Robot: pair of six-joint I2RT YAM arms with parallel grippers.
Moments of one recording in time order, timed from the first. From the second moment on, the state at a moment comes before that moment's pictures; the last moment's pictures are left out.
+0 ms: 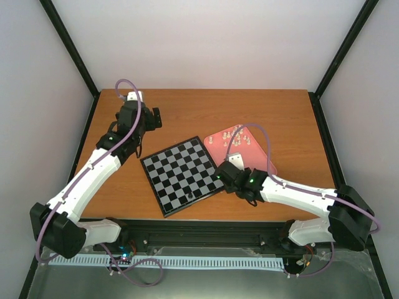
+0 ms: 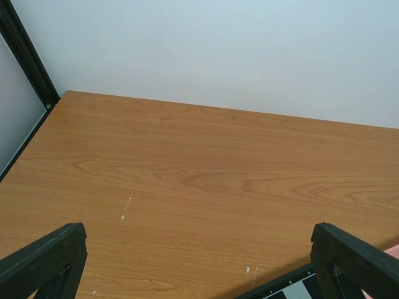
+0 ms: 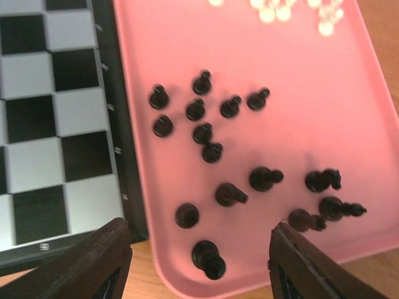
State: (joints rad) left arm -0.41 1.23 1.15 -0.40 -0.44 -0.32; right arm 0.99 1.29 0.79 -0.60 0.54 0.57
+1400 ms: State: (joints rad) left arm -0.42 1.30 1.13 -0.37 -0.46 -0.32; right arm 0.88 1.31 0.65 -0.56 0.36 0.62
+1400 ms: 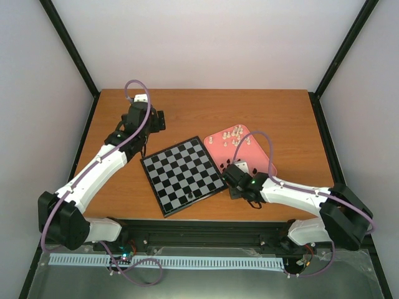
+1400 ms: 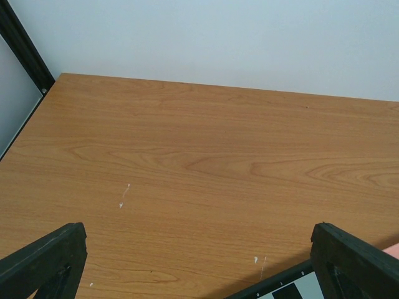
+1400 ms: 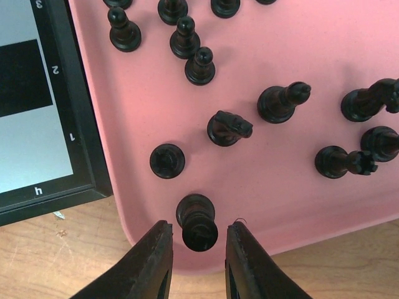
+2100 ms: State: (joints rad) left arm -0.42 1.31 1.13 -0.37 -0.46 -0.32; right arm 0.89 1.37 0.65 -0.49 0.37 0.61
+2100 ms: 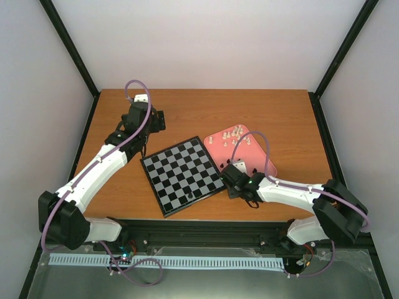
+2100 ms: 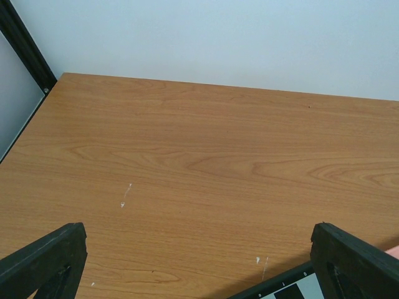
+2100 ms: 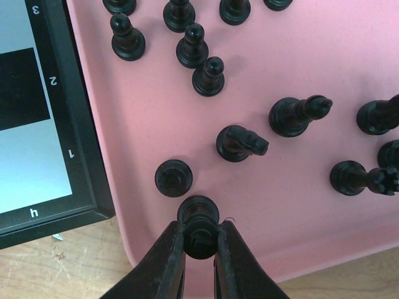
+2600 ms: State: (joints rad) left arm -0.42 1.31 1.13 -0.37 -0.46 -0.32; right arm 0.88 1.26 0.72 -0.62 0.31 0.56
